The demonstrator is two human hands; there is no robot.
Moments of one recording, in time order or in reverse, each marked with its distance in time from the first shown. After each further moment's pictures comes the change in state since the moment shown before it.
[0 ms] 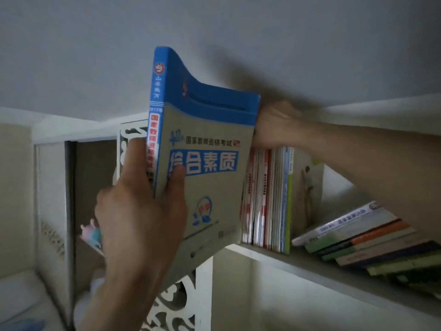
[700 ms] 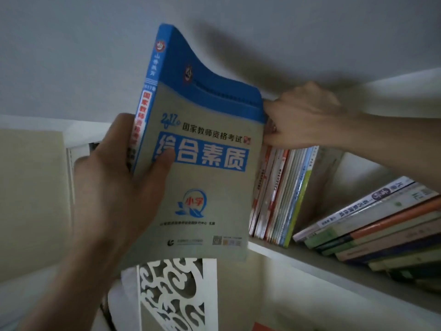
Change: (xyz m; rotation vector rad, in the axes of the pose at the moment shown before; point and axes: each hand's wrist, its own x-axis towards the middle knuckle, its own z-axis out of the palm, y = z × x) left_hand 0.015 0.020 -0.010 0.146 -0.054 0.144; right_hand -0.047 0.047 0.013 -0.040 0.338 -0.131
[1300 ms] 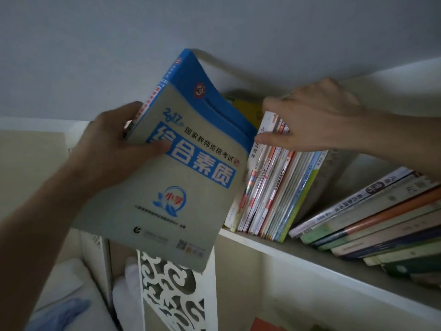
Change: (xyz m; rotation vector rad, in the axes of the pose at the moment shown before) left_hand 0.064 -0.027 0.005 -0.029 -0.386 -0.051; right_hand -0.028 0.018 0.014 -0.022 0.138 -0.065
